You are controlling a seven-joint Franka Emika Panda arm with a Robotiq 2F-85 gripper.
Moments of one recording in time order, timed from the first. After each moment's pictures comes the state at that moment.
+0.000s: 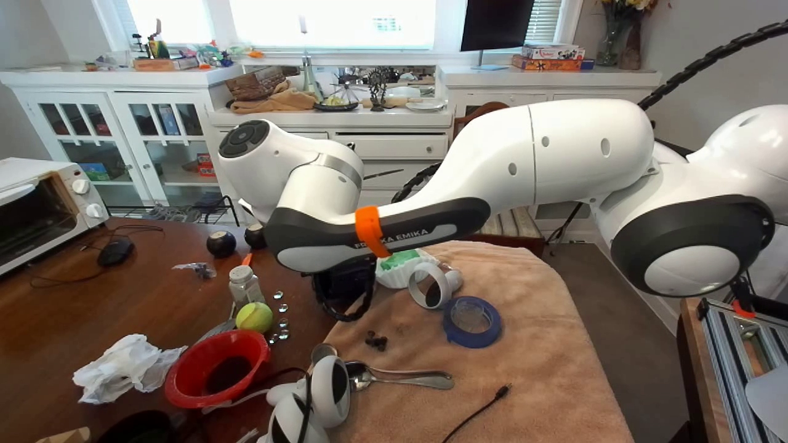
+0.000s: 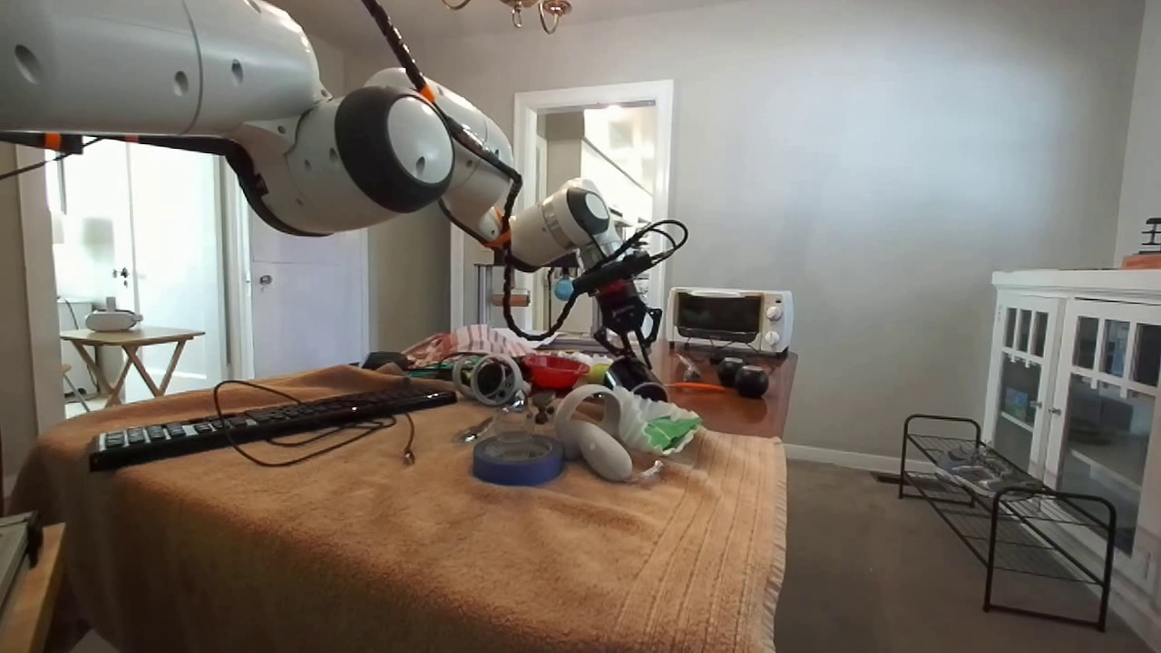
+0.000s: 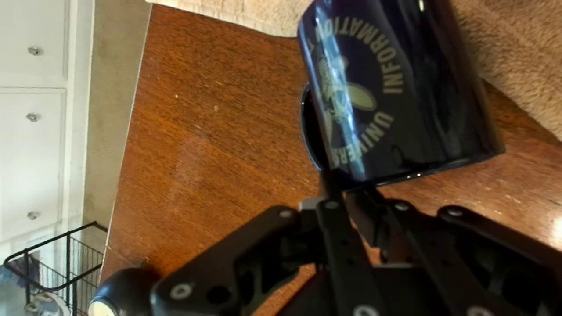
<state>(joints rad) 0.37 1.34 -0.17 -0.45 -0.31 1.82 -0.33</state>
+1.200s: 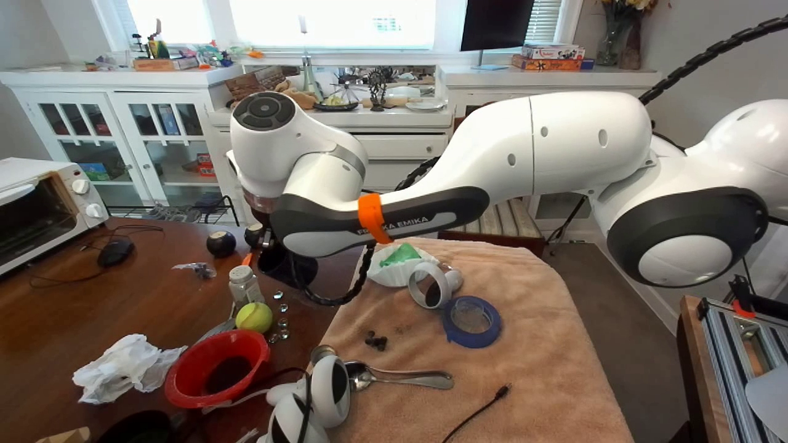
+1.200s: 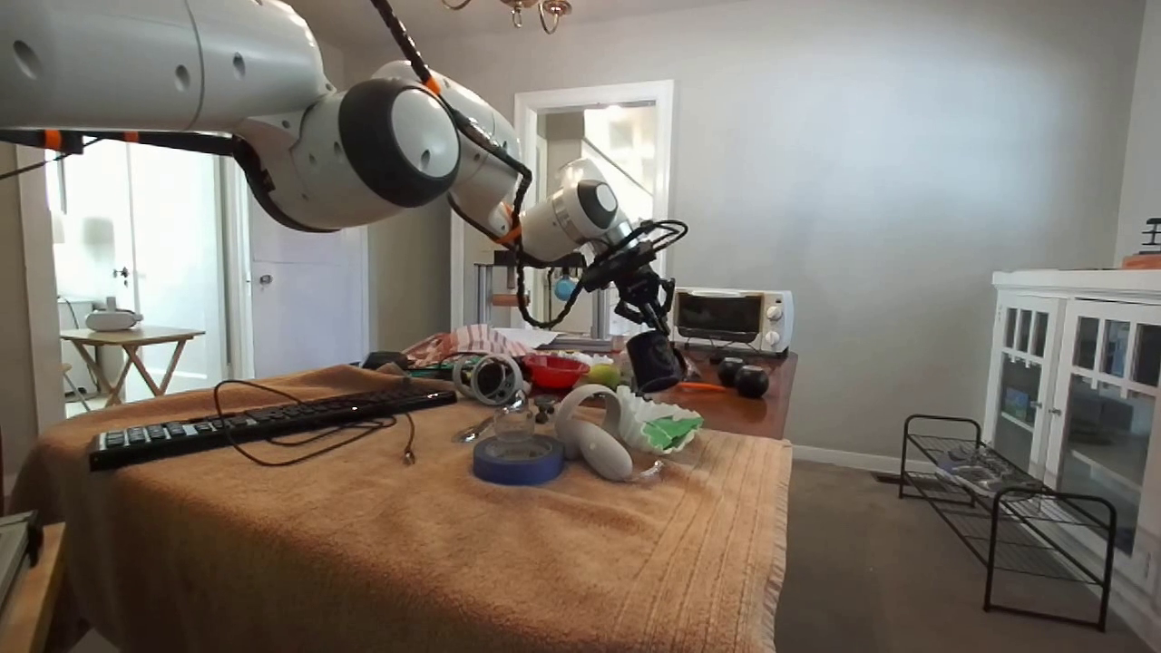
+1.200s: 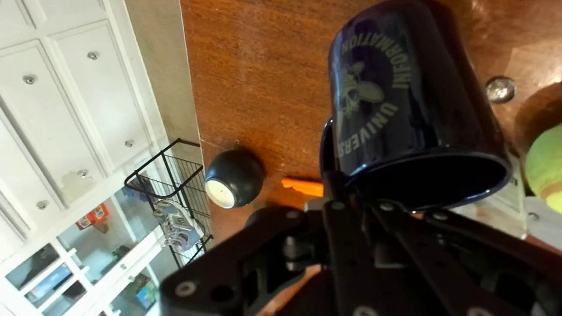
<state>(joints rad) 0.35 1.33 -0.17 -0.45 -0.33 2.17 -0.06</state>
